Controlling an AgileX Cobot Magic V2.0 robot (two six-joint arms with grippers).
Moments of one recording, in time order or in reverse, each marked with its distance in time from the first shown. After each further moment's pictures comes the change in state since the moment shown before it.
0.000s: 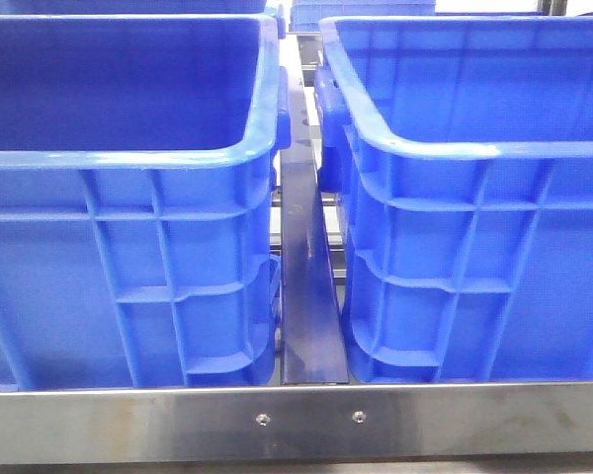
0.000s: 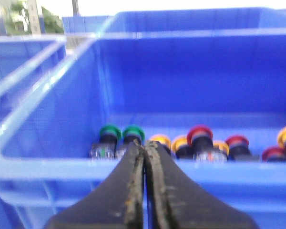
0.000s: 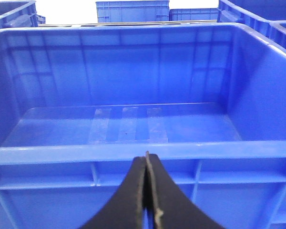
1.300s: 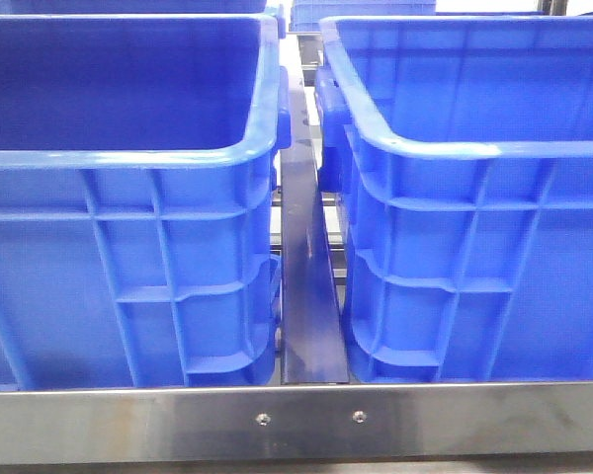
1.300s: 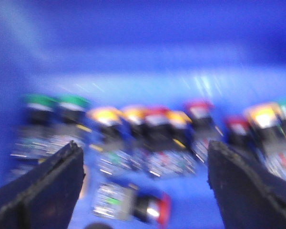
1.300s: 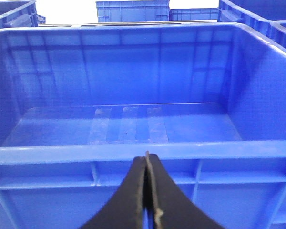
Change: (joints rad) left arm -0.172 1.095 -0.846 -0.054 0.502 0.000; right arm 0.000 0.000 0.000 0.000 0.000 0.000
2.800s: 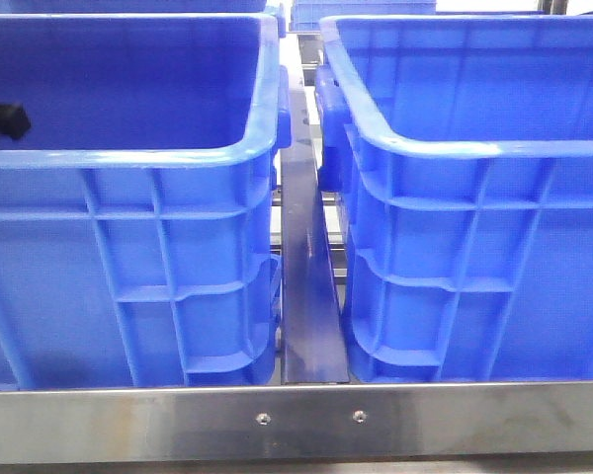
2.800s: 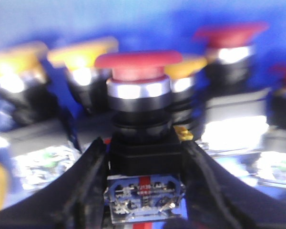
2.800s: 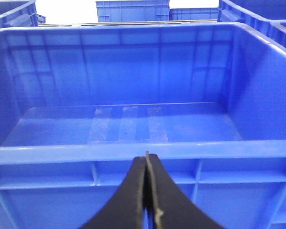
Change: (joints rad) left arm -0.022 0.532 -0.309 -0.045 0.249 -0.011; right arm 0.000 0.000 0.000 0.000 0.000 0.000
